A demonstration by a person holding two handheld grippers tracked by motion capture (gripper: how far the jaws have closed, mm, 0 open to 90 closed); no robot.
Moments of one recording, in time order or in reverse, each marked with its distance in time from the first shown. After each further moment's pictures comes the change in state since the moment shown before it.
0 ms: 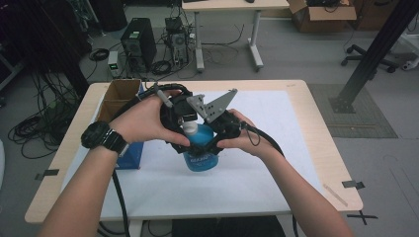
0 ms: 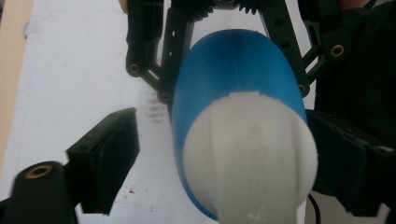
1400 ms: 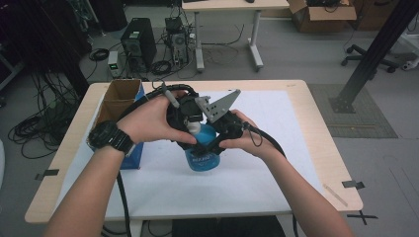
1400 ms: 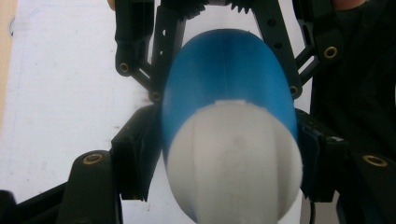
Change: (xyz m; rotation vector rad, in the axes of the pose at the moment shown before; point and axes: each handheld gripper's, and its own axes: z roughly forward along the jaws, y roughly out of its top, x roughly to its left) left arm 0.000 0.009 0.004 0.031 -0.021 0.007; right arm 0.000 -0.006 -0.004 -0.005 -0.020 0.014
